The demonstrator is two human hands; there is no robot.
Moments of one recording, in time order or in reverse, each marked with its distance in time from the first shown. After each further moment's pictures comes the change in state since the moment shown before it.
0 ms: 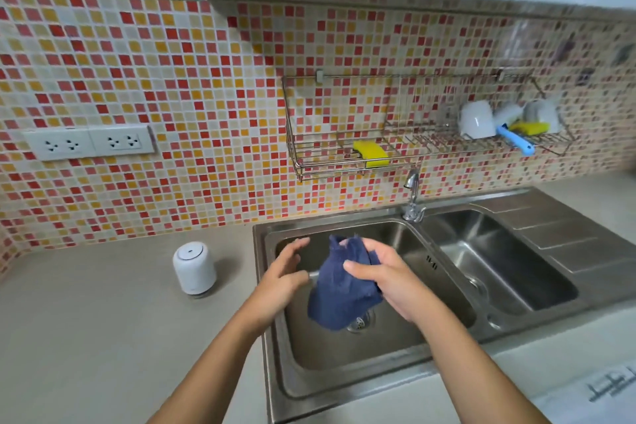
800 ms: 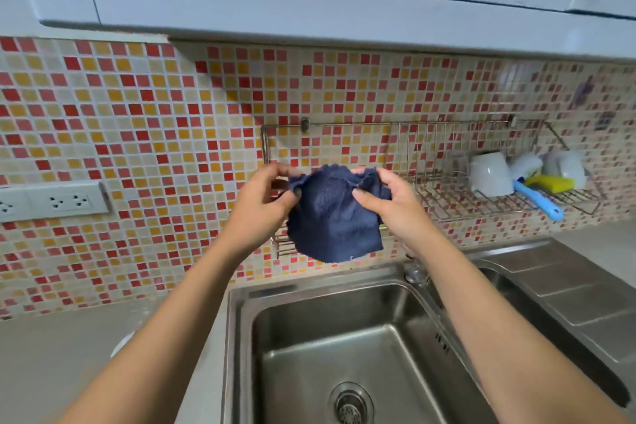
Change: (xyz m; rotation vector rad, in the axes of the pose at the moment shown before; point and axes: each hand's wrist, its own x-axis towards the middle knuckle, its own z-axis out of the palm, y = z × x) left_hand 0.155 0.158 -0.035 0.262 0.264 0.490; right_hand 0.162 -0.125 -0.082 -0.252 0.195 -0.329
